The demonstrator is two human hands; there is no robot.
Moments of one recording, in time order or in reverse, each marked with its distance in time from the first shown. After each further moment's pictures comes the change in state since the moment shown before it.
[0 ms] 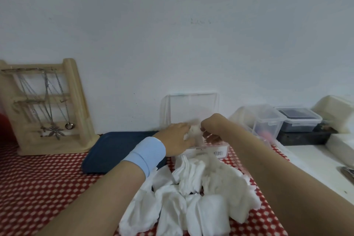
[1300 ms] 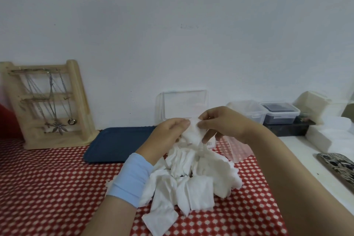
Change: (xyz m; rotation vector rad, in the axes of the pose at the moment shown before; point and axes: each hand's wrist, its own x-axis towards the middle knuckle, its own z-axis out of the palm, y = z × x) left_hand -0.071 0.040 0.006 -1.051 0.315 -0.092; right_hand -0.099 0.044 -0.049 0.084 -0.200 -0.530
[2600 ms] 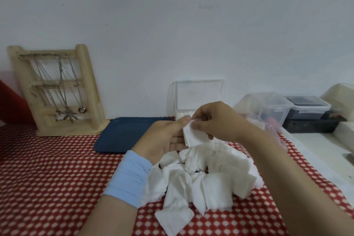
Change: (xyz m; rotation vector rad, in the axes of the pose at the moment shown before) left_hand -0.008 -0.020 -0.027 -0.363 -0.078 -0.211; right_hand 0.024 -0.002 0.049 -0.280 0.099 -0.204
